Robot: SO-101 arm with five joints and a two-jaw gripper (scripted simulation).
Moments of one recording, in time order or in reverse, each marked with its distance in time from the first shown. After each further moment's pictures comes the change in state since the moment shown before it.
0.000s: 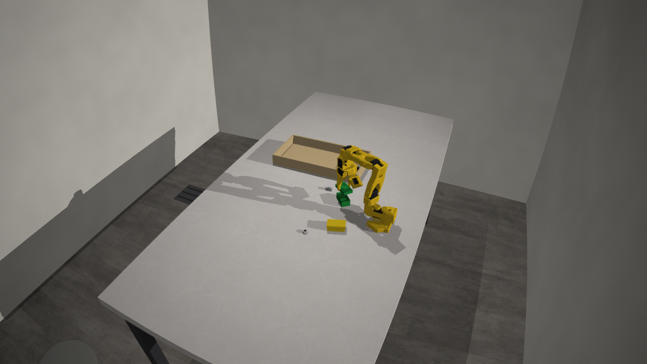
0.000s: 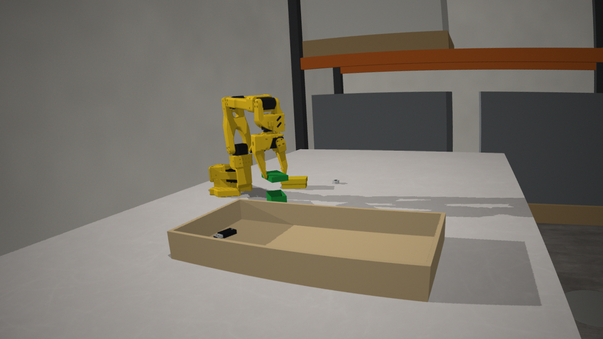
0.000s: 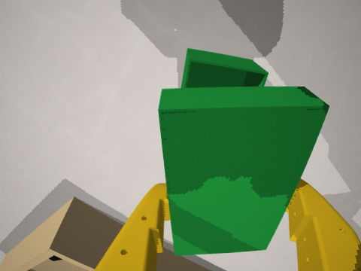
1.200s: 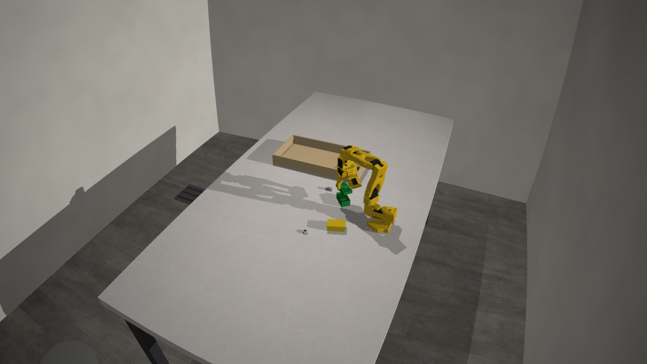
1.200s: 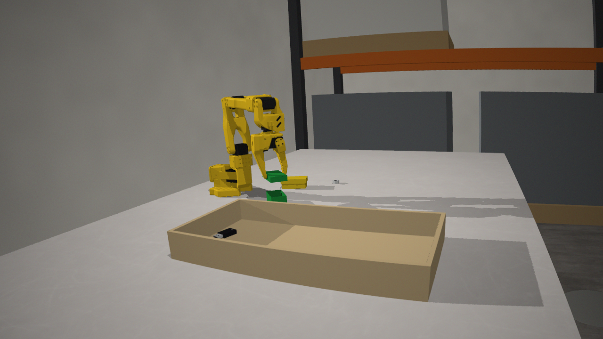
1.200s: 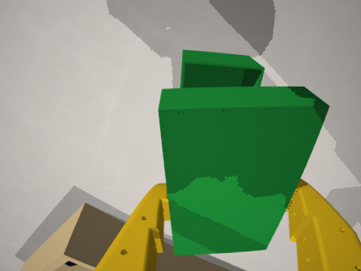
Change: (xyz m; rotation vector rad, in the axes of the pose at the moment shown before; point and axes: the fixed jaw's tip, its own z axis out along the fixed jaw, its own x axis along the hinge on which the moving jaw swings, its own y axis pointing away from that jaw) arm -0.001 0.000 0.000 0.000 0.001 0.082
